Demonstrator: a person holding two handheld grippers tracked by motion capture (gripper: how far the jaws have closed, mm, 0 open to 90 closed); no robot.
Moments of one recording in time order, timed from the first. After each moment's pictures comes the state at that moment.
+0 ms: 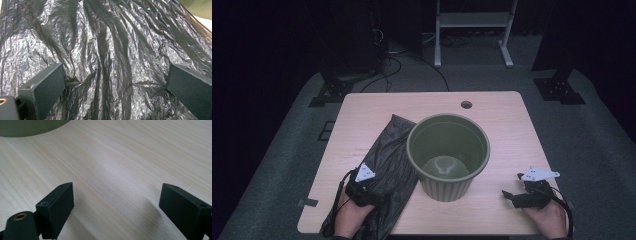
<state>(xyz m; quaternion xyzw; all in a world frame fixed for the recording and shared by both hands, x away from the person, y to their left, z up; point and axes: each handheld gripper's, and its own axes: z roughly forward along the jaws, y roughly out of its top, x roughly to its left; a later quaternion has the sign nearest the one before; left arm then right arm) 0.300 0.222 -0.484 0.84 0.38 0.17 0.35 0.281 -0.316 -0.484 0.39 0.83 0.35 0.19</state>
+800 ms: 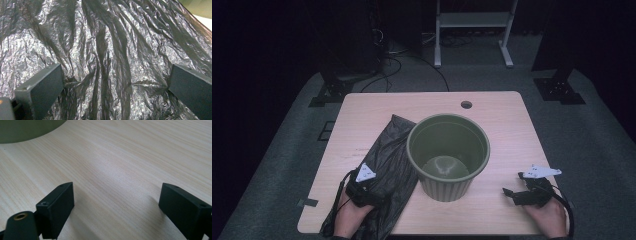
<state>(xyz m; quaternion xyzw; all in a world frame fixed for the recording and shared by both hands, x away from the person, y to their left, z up) 0.300 0.221 -0.484 0.84 0.37 0.16 0.35 0.287 -0.321 -0.487 0.41 0.82 0.36 0.17</state>
